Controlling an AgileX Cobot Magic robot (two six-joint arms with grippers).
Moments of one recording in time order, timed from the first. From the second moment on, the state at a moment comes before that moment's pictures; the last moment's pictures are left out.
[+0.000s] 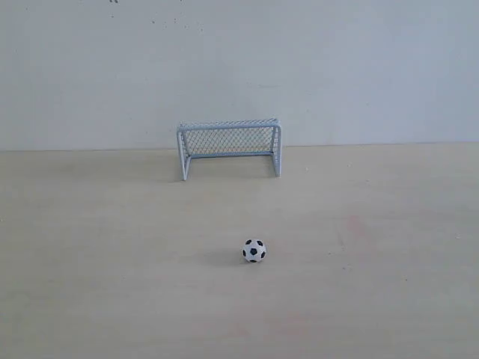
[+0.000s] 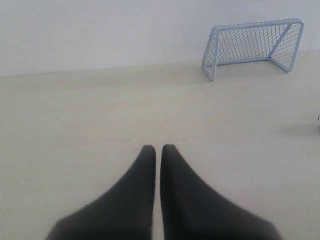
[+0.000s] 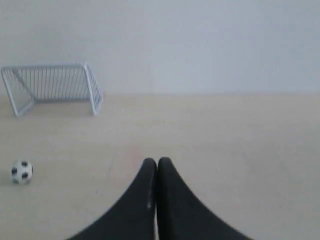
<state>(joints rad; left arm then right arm) 0.01 0.00 0.00 0.11 0.31 -0.06 0.10 0.01 0.00 0.06 0.16 0.00</state>
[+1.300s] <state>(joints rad) 0.01 0.00 0.00 0.11 0.31 -0.06 0.10 0.50 -0.73 -0.08 0.20 0.38</state>
